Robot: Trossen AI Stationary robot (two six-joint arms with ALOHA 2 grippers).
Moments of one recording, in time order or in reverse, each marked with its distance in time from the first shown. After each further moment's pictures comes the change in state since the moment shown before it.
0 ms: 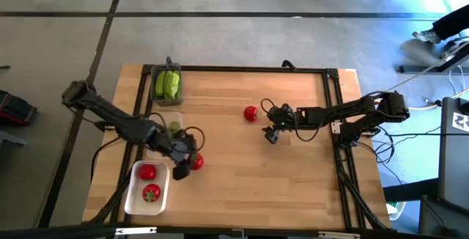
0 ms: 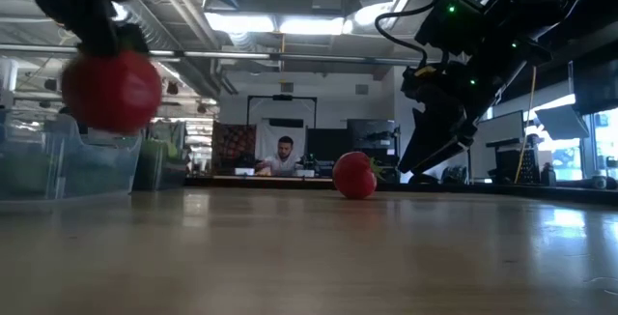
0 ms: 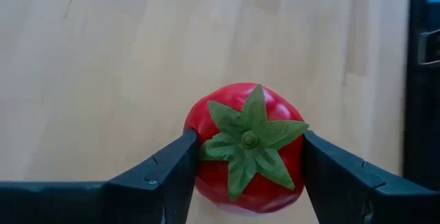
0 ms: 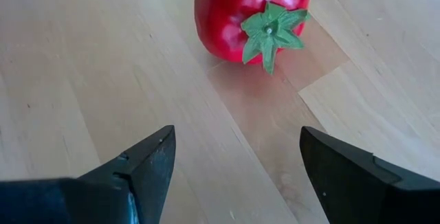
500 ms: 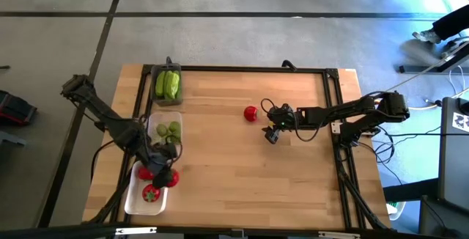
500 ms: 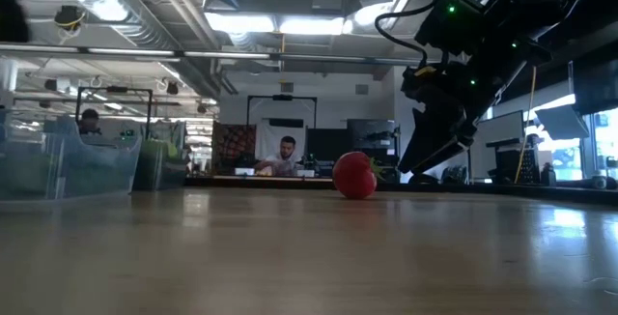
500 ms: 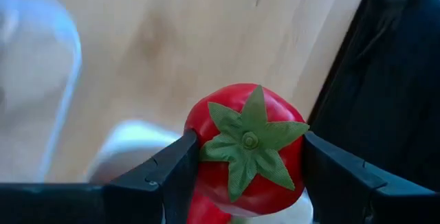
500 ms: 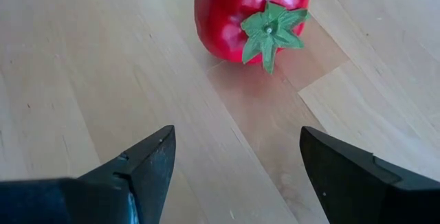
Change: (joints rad) left arm -0.224 -0.135 0.001 -0.195 0.169 -0.530; right arm 0.000 0.000 0.000 0.000 0.000 0.000
